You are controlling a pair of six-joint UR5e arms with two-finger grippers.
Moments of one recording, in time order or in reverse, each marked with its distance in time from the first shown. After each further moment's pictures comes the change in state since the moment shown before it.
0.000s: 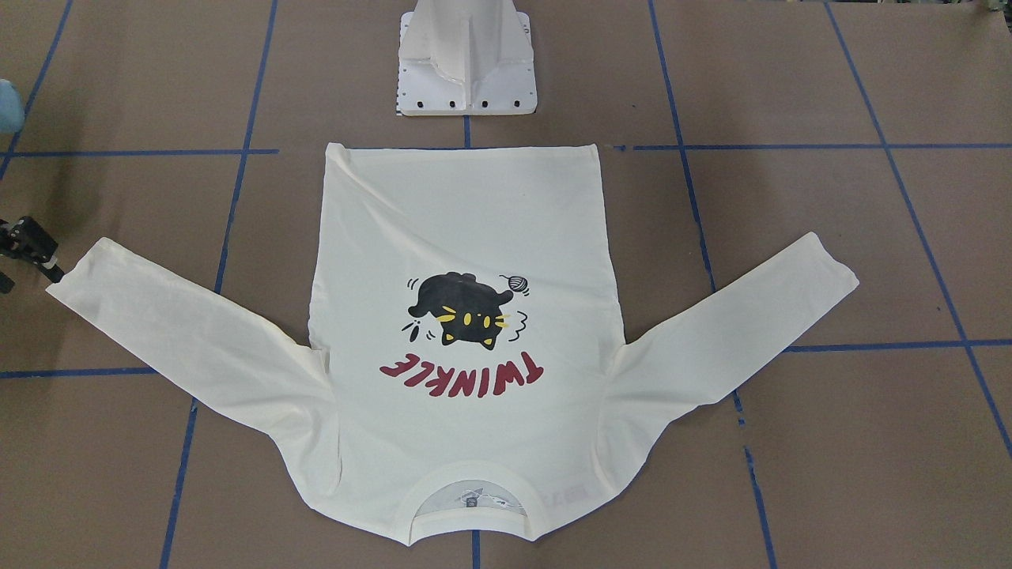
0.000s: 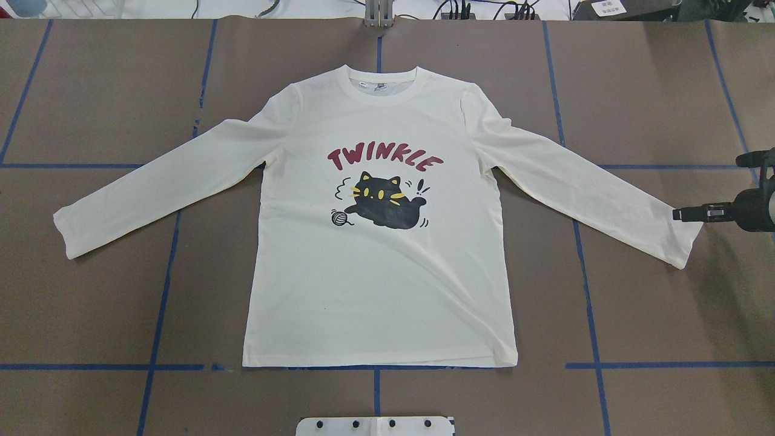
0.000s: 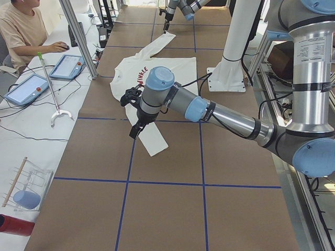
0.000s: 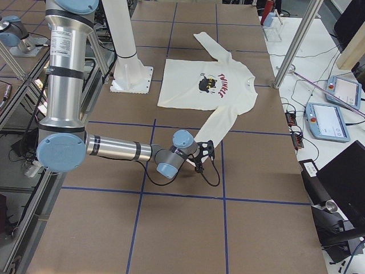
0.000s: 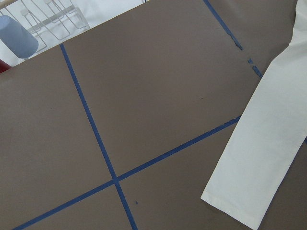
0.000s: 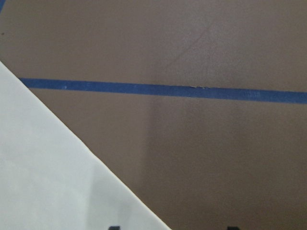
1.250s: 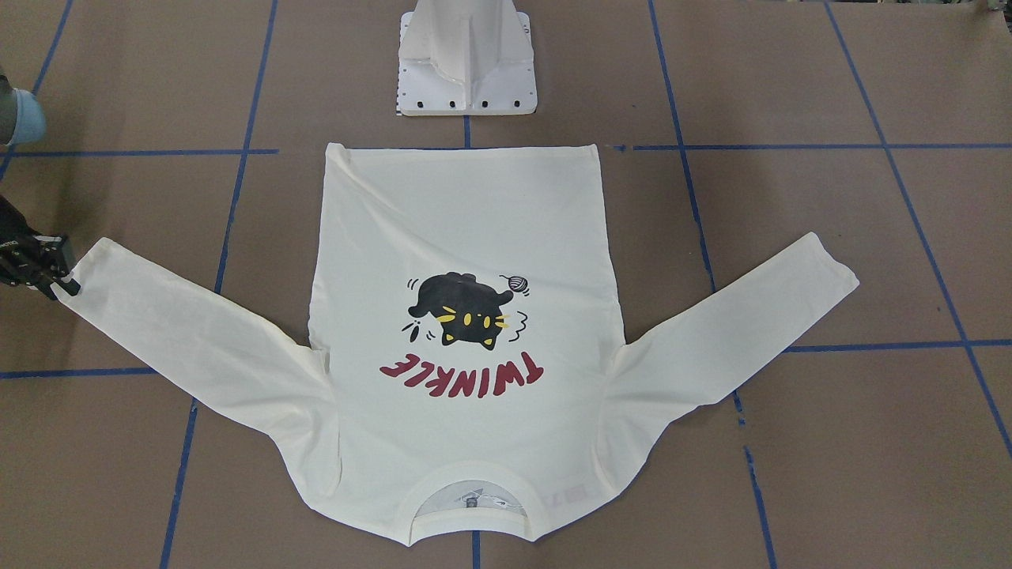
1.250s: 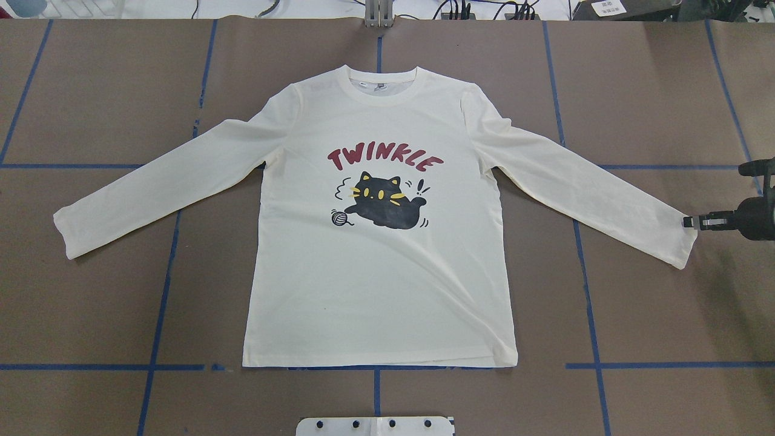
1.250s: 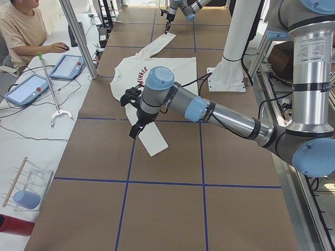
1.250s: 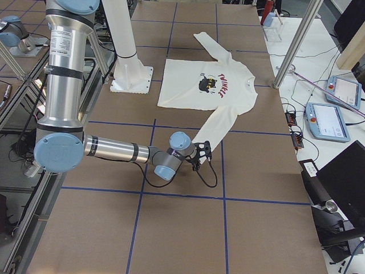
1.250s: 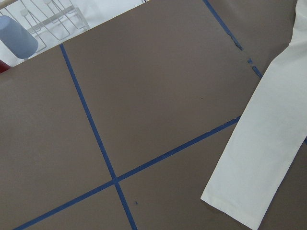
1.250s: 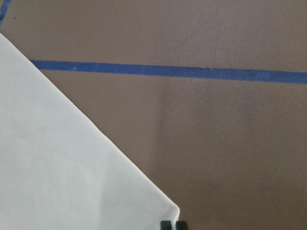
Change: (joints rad) left arm 0.001 -0.001 0.001 0.000 0.000 0.000; right arm -0.007 -0.027 0.007 0.044 0.025 0.003
